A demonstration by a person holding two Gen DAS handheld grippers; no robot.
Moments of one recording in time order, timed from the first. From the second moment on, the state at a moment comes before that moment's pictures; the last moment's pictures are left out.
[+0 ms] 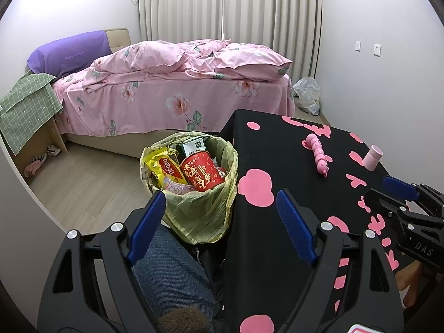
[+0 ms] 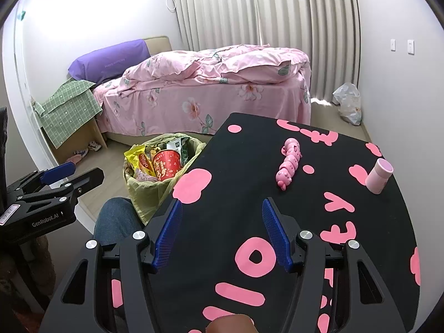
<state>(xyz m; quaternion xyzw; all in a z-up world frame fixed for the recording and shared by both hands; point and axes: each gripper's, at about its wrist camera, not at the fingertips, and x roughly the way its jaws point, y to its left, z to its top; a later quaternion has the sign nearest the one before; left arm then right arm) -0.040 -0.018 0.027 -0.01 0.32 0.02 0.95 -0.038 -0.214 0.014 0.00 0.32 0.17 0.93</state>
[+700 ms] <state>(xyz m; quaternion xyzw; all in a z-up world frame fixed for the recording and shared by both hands) -0.044 -0.017 0.023 -0.01 0.32 0.02 0.95 -0.039 -0.213 0.014 0.00 0.32 0.17 0.93</state>
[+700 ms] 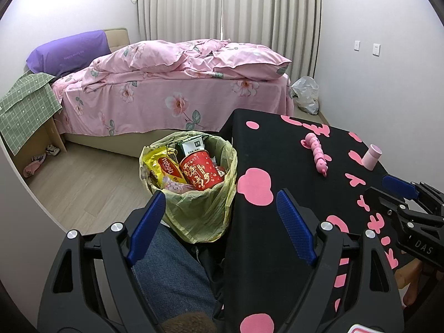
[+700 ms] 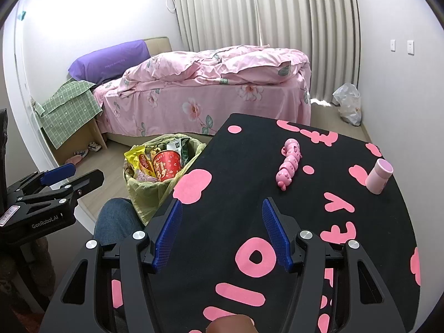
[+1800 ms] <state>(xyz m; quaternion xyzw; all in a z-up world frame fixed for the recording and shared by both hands) -0.045 -0.016 0.023 -0.02 0.31 0.02 0.95 -0.041 -0.212 0.018 -0.01 0.32 0.16 0.93</state>
